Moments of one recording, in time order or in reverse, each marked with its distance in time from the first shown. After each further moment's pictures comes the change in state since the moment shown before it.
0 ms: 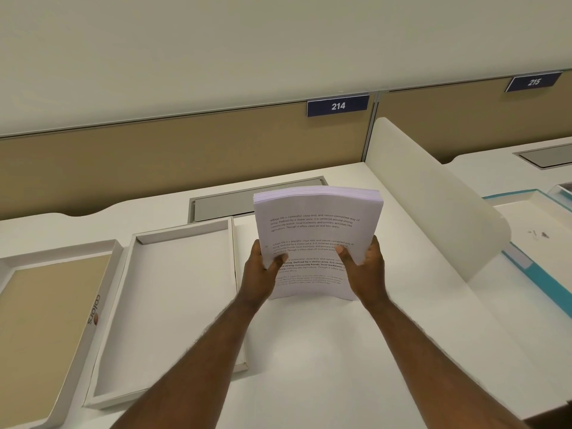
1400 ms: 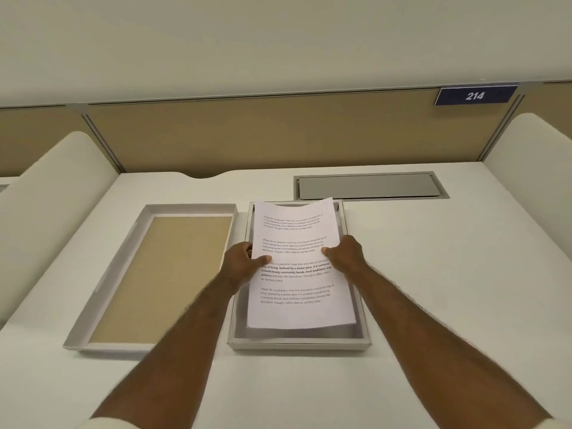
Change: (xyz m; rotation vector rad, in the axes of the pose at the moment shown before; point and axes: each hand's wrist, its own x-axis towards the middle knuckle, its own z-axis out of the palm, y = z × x) left_hand -0.036 -0.054 -0.288 0.291 0.167 -0.436; right_hand -0.076 -0.075 0.263 -0.456 -0.498 0.334
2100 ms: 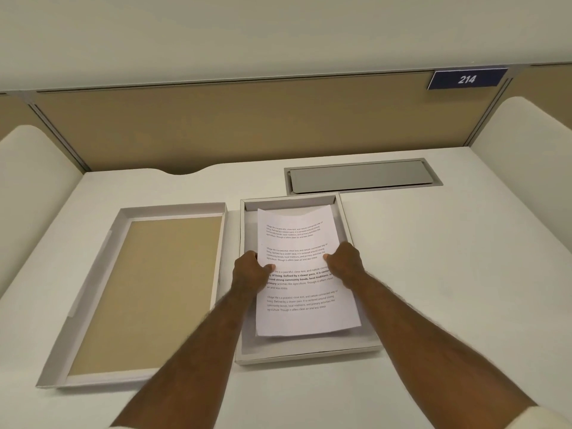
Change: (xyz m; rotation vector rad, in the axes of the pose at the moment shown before) left_hand 0.042 -0.030 0.033 0.263 0.002 -0.065; right_hand 0.024 0.021 0.042 -0.155 0.079 0.081
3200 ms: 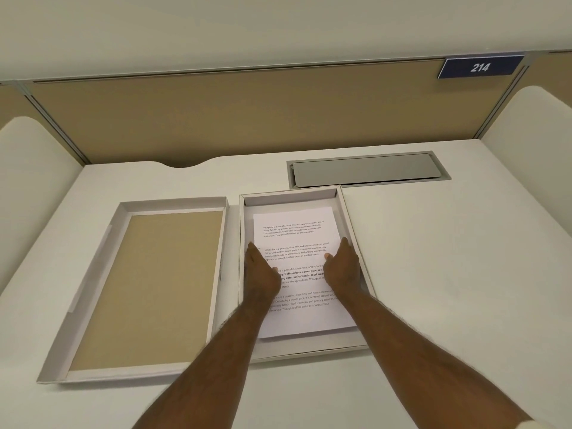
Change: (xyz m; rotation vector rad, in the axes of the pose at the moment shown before) left_hand -0.015 0.000 0.031 -0.057 0.120 0.055; right_hand -0.020 0.005 0.027 0.024 0.169 -0.106
